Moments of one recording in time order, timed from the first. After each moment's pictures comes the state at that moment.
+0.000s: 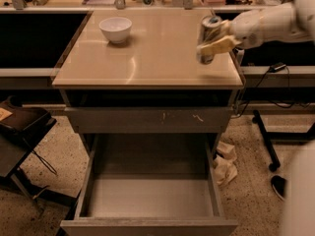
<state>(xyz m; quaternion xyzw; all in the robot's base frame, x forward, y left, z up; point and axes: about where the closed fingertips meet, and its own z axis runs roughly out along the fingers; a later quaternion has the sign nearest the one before) 0.703 -0.152 0.921 -0.56 0.62 0.29 0.48</state>
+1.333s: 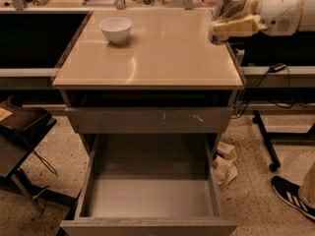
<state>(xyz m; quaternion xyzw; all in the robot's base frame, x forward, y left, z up) 0.622 -0.162 1.029 -0.52 0.59 0.20 0.58</state>
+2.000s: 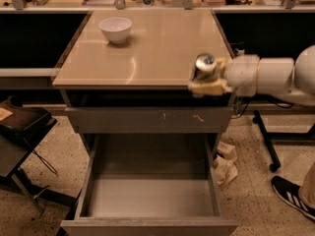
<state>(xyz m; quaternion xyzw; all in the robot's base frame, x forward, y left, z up) 0.605 -0.129 0.886 -0.52 0.60 0.22 0.57</state>
